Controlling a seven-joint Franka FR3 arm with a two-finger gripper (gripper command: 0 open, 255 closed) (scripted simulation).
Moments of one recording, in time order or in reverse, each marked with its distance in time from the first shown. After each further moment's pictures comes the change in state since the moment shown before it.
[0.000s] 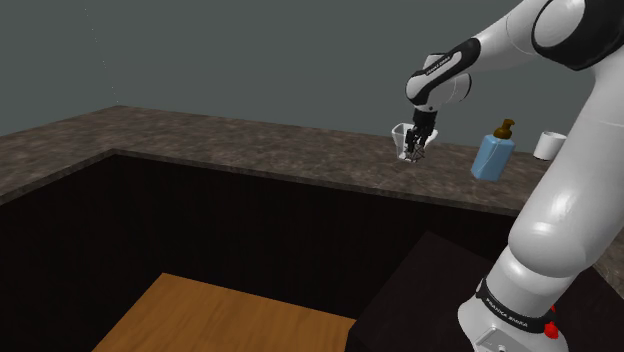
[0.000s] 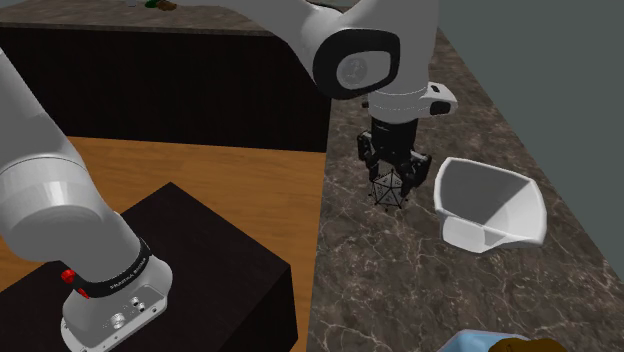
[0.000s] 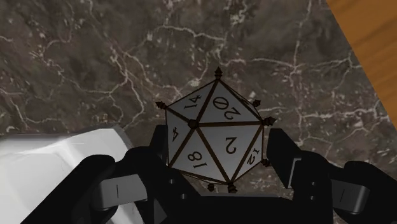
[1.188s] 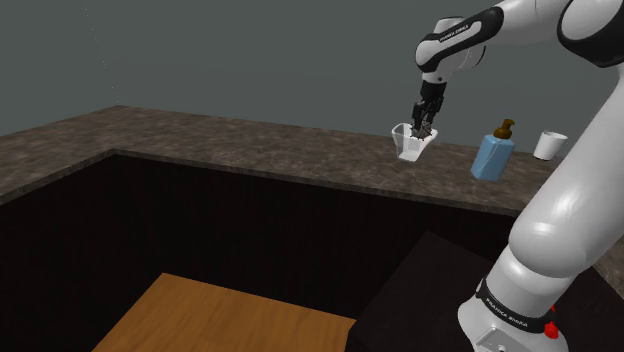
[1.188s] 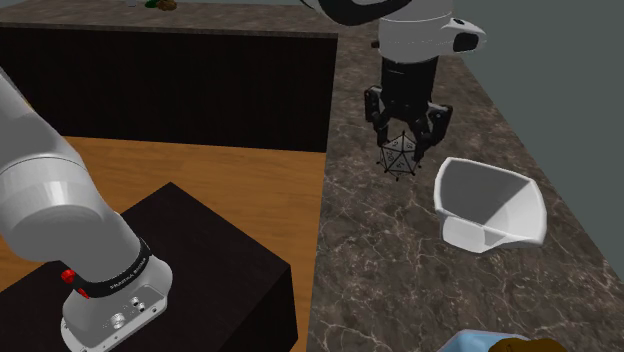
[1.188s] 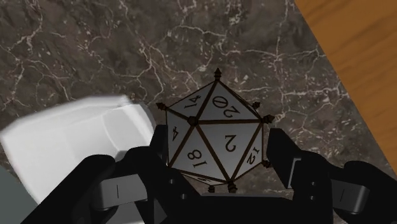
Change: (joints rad) arm 0.005 -0.093 0.007 0.155 -0.042 -0.237 0.014
